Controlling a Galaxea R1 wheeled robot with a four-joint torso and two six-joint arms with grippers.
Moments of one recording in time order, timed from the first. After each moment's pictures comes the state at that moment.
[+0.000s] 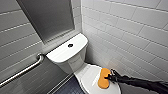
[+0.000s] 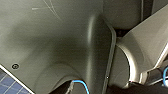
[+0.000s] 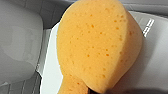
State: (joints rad) left arm 1.41 2.84 -2.33 0.17 0.07 -0.11; right arm -0.52 2.63 -2.06 0.47 -0.13 0.13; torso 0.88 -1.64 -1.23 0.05
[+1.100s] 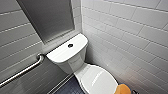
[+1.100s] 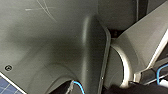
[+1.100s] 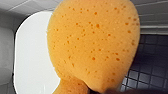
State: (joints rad) left arm 1.41 2.83 -2.30 0.17 0.07 -0.11; right arm -0.85 2.26 -1.69 0.47 0.22 0.16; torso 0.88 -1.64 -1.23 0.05
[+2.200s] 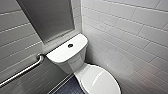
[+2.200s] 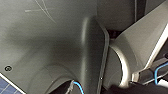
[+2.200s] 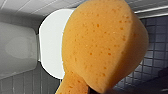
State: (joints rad) left arm 1.41 2.82 -2.28 0.17 0.07 -0.11; right arm -1.05 1.88 -1.09 0.39 0.46 0.15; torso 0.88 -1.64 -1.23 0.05
